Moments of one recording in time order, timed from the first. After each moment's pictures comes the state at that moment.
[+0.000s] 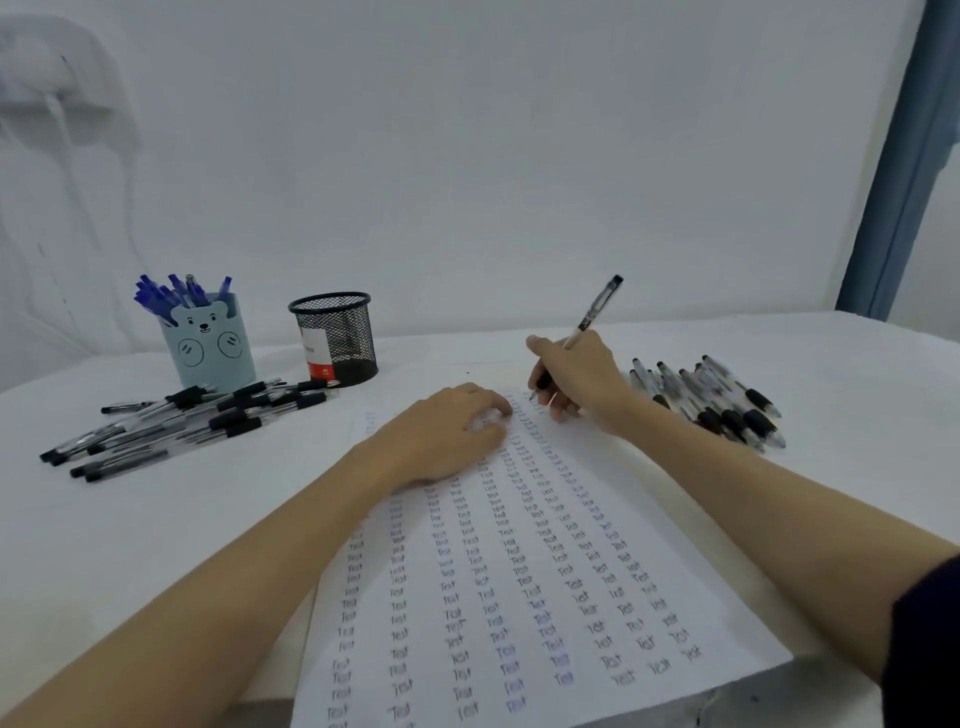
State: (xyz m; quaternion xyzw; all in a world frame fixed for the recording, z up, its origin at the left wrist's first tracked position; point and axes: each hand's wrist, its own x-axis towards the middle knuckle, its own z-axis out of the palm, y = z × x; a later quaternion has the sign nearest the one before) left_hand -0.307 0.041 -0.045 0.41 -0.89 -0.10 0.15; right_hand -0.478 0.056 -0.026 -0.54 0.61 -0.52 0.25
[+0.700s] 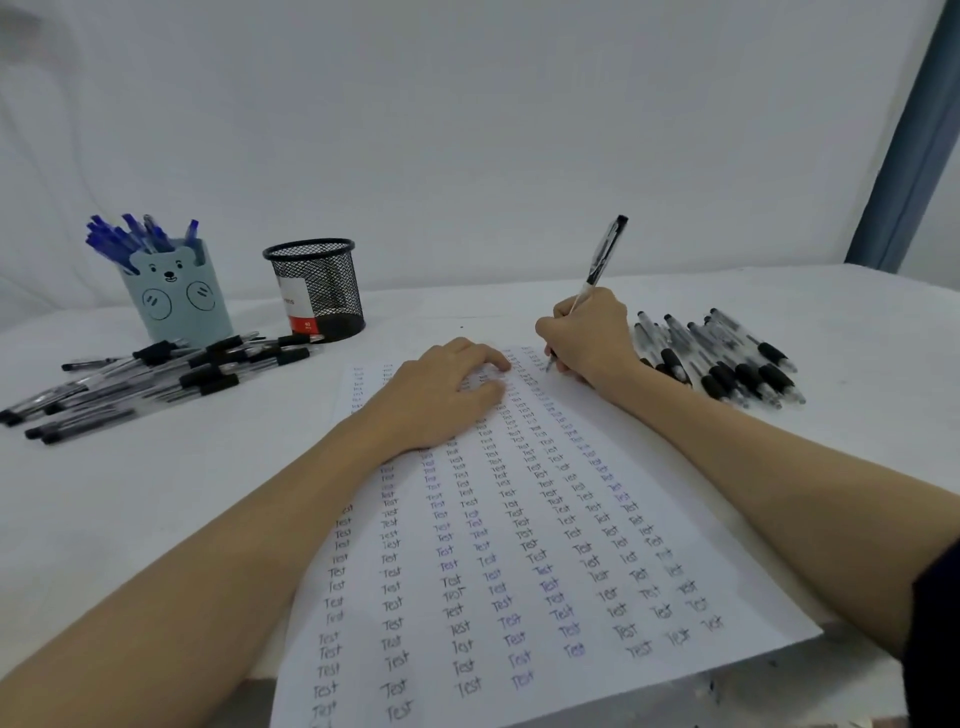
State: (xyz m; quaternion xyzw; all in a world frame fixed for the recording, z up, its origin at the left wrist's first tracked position) left_hand -0.308 0.037 -0.057 0.41 -0.89 -0.11 0.19; right_hand -0.479 0.037 -0.044 -0.54 0.66 -0.51 0.13
